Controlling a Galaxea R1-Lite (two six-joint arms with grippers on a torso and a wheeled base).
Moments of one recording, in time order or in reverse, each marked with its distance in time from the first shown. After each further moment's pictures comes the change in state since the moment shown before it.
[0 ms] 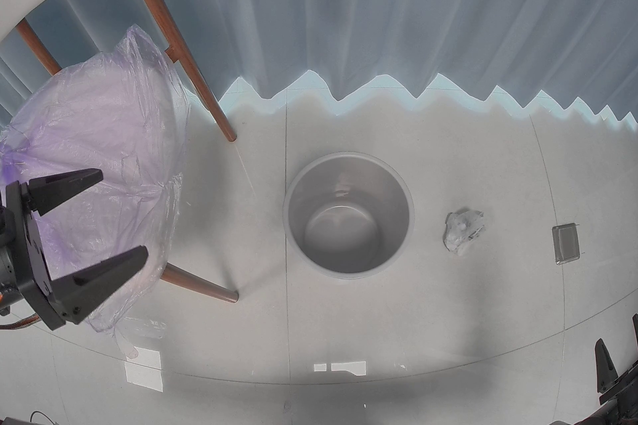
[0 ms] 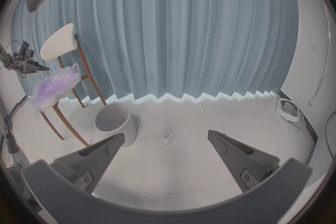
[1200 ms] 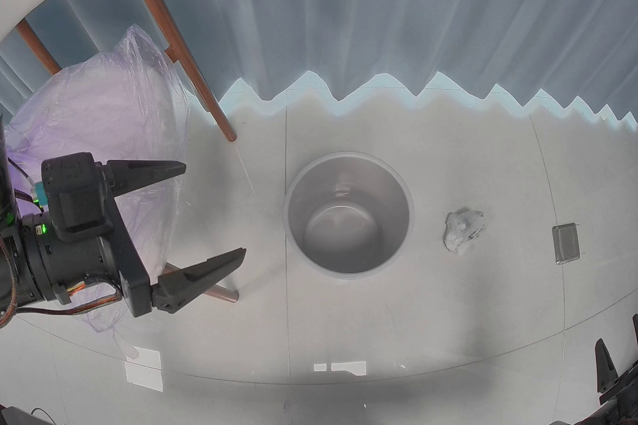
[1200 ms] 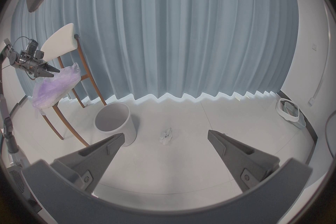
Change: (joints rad) left arm -0.206 0.263 -0.111 -0.014 0.188 0.178; right arm 0.000 0.000 0.000 0.000 0.000 0.000
